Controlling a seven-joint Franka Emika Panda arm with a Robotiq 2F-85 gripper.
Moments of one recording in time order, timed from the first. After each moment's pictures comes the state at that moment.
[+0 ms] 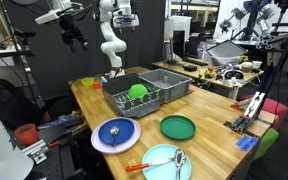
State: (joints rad) arm 0.29 -0.47 0.32 -2.37 0.02 2.03 0.04
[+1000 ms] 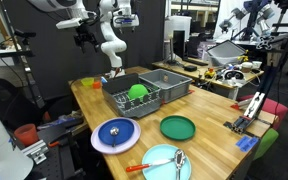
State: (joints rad) arm 0.30 -0.16 0.35 -2.14 -0.03 2.11 0.02
